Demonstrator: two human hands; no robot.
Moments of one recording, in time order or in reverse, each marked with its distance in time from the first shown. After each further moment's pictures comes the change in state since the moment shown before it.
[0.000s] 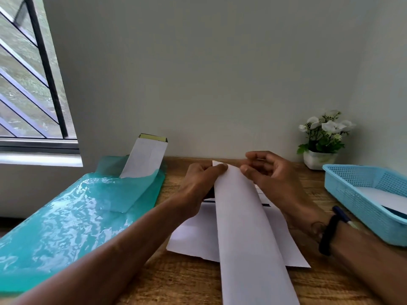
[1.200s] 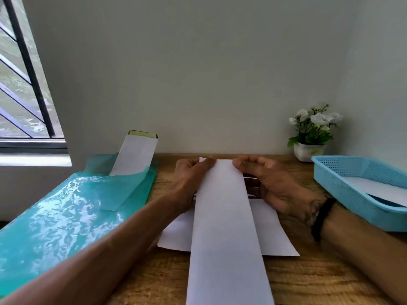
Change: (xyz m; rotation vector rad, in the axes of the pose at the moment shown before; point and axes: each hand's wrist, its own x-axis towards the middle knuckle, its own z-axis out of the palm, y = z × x) left_hand 0.010 -0.008 0.002 -0.001 0.086 0.056; right_hand 0.003 0.001 -0.008 0.415 -0.141 0.428
